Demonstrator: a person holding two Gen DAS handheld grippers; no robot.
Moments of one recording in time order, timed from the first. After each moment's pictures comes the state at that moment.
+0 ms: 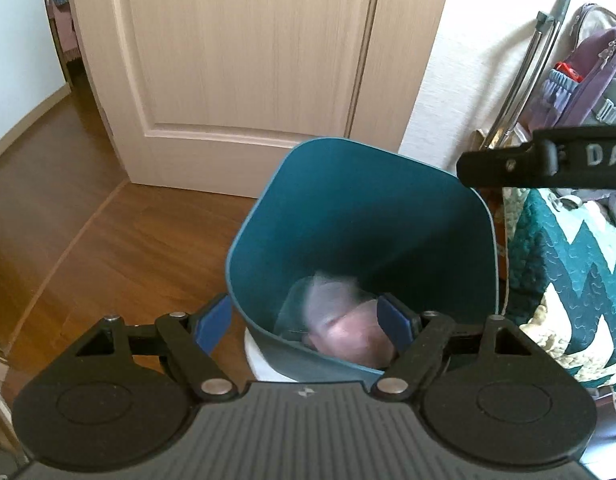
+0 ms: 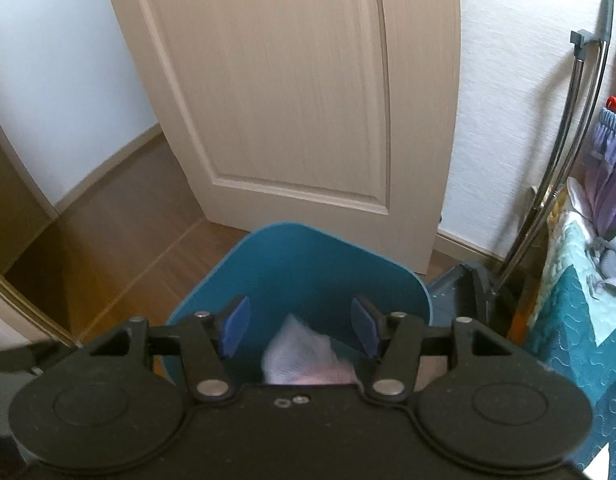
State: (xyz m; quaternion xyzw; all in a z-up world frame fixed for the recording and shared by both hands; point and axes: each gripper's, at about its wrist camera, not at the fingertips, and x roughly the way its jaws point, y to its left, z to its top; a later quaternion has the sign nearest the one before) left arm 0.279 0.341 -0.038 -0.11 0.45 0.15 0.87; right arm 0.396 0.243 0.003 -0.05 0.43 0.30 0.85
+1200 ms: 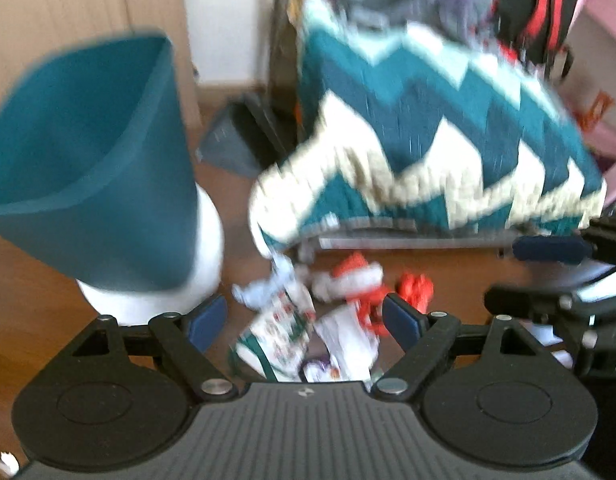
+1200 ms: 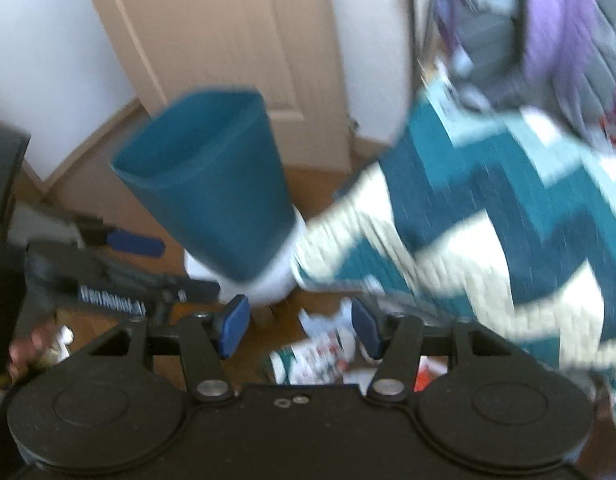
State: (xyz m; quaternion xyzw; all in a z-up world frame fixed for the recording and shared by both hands) left arm 0.257 0.102 -0.114 -0.03 0.55 -0.05 0.83; right arm 0.246 -0.008 -0.060 -0.04 0.49 0.24 0.83
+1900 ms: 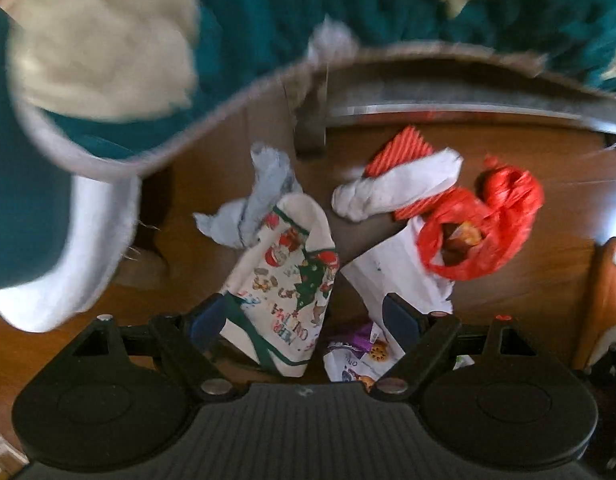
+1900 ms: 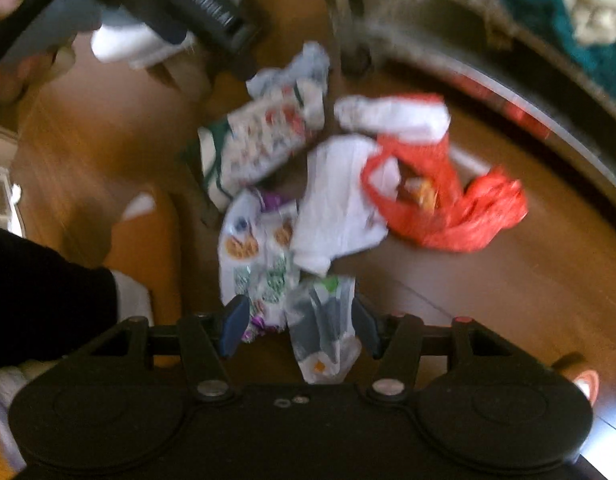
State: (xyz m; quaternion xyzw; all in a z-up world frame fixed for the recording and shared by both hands) left arm 0.347 0.037 -0.377 0.06 0.70 -0.02 0.71; right arm 0.215 -0.051 -0.339 -0.09 0.68 0.25 0.68
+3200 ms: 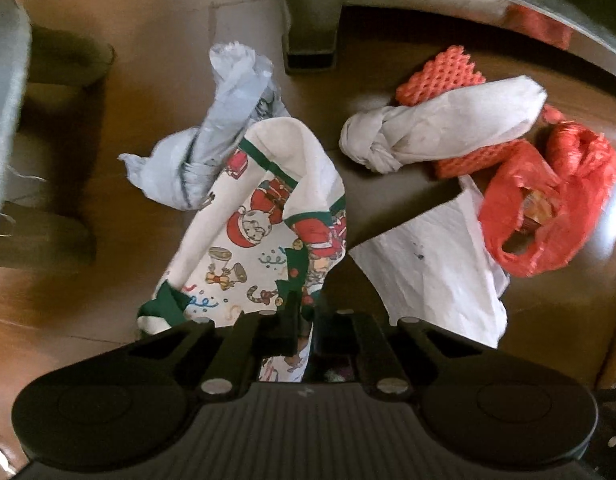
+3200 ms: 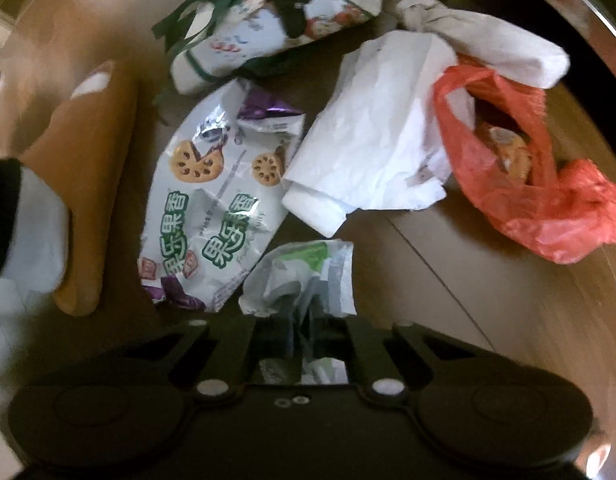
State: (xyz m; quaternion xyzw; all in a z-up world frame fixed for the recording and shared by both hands) left arm 0.341 0.038 -0.487 0.03 0.74 -0.03 0.67; right arm 0.196 -0.028 -0.437 -0.18 0.69 0.29 0.64
